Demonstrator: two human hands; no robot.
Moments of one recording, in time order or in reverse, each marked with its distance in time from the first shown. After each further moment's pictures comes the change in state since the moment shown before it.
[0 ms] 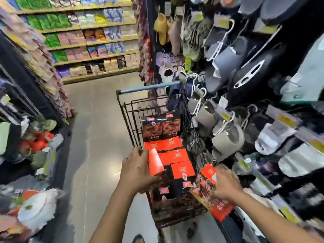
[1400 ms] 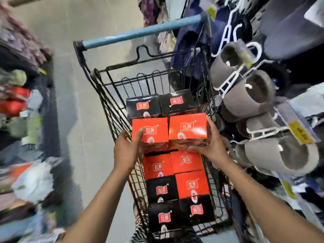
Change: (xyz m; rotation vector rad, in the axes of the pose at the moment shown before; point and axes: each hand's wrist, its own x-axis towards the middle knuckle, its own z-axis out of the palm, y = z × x) left_hand 0.243 -0.058 0.112 -0.607 -0.061 -0.805; right_hand 0.291 -0.048 0.043 1.011 -0.021 -0.146
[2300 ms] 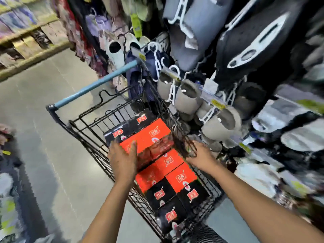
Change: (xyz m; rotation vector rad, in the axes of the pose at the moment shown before) left_hand -0.051 0.033 -0.018 0.120 0.000 0.550; right_hand -0.114 -0.029 -0.011 -0.292 0.193 0.479
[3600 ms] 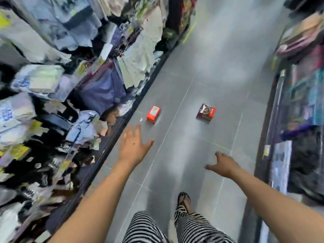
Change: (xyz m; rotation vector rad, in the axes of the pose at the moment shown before) left_hand -0.925 0.014 0.144 0.510 -1.273 2.075; right_hand -0.896 0.482 0.284 0.977 0.515 1.523
